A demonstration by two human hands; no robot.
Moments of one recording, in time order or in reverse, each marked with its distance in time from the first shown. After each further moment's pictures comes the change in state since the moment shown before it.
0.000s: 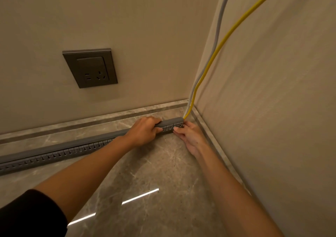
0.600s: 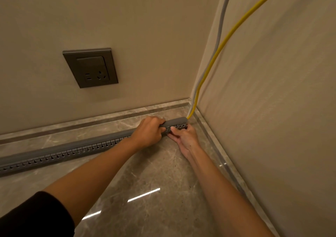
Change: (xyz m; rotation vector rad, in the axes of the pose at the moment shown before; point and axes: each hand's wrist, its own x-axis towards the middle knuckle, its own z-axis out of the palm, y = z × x) left_hand 0.000 0.012 0.006 0.002 0.093 0.012; right_hand -0.005 0.012 0.018 0.225 0.075 -0.009
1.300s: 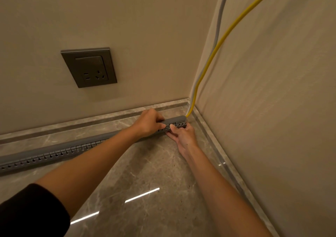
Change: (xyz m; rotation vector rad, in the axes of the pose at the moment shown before) left_hand 0.017 0.000 -0.015 -0.181 -0.120 -0.082; right_hand -0.010 -0.004 0.010 -0.030 0.086 0.009
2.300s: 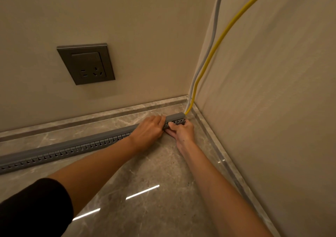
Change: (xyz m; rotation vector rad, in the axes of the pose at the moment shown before) left_hand -0.017 -0.015 0.029 0.810 0.182 0.431; right_hand 0.008 0.002 0.002 -0.041 0.032 -0.029
